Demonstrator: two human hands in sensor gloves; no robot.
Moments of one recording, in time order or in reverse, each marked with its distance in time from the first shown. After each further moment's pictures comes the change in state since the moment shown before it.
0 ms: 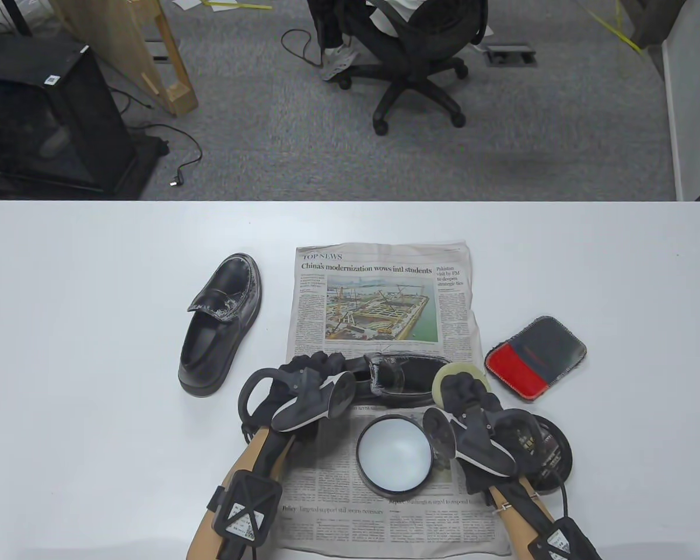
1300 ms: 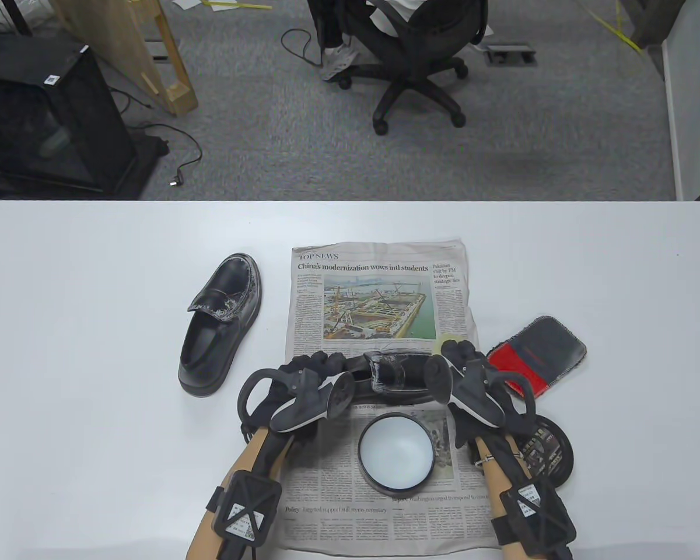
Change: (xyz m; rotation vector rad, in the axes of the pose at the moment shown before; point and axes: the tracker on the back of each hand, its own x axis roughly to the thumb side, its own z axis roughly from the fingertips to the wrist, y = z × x) left_hand 0.000 -0.001 0.001 0.005 0.005 -0.002; right_hand -0.030 0.010 -0.050 0.102 0.188 -0.075
